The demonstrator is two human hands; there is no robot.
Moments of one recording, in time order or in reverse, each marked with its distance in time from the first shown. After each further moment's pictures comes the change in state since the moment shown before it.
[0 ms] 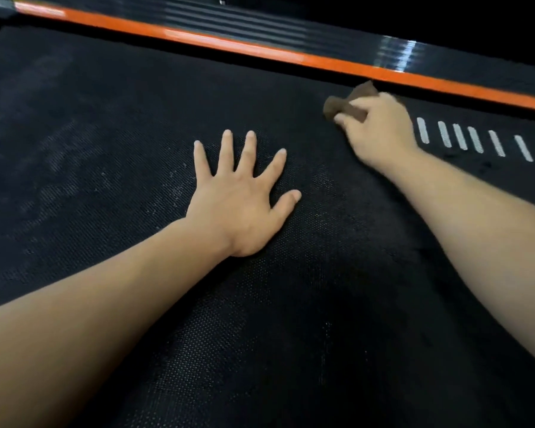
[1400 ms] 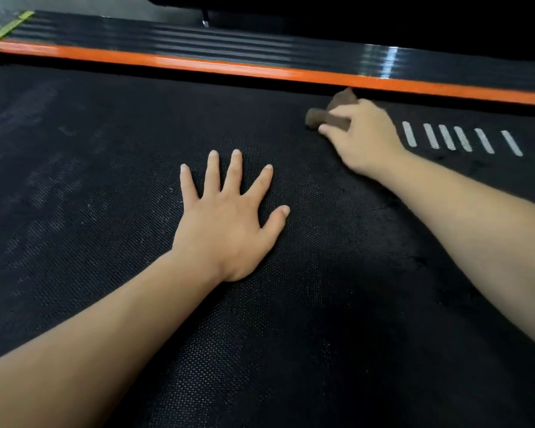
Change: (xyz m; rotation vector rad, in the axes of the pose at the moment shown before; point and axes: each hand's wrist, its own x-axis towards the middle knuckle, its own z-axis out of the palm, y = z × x) left_hand -0.002 0.001 -0.001 -0.044 0.023 -0.012; right_hand 0.007 0.010 -0.002 0.039 -0.073 -0.002
